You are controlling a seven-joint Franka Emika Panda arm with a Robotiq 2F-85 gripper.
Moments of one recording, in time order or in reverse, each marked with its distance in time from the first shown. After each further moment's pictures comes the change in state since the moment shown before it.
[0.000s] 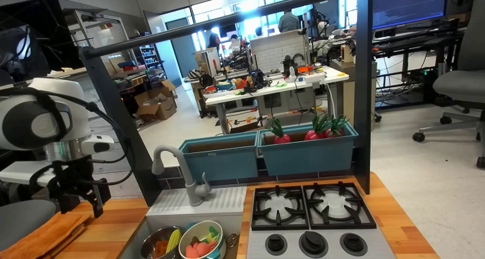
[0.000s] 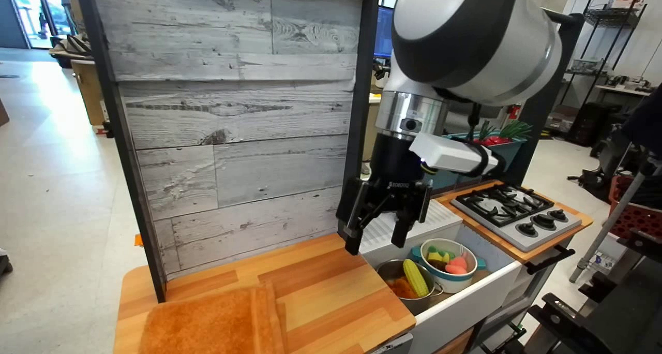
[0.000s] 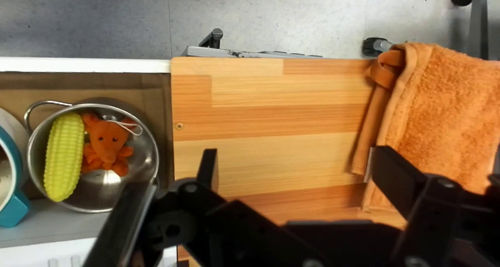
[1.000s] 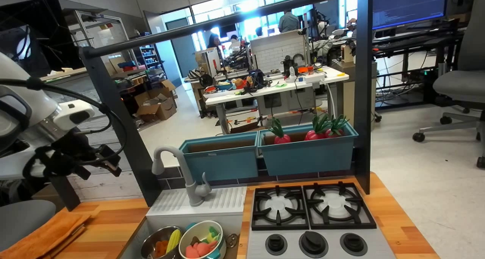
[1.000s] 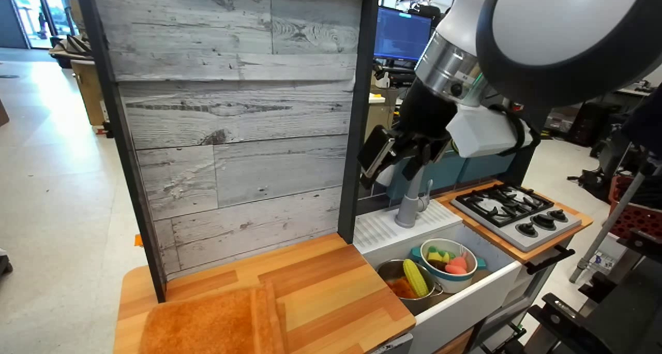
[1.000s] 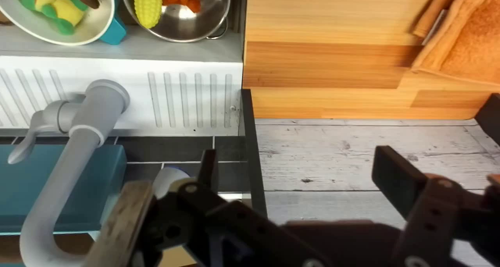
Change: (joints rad) arm 0.287 -0.199 -0.303 -0.293 -0.061 0.583 0.078
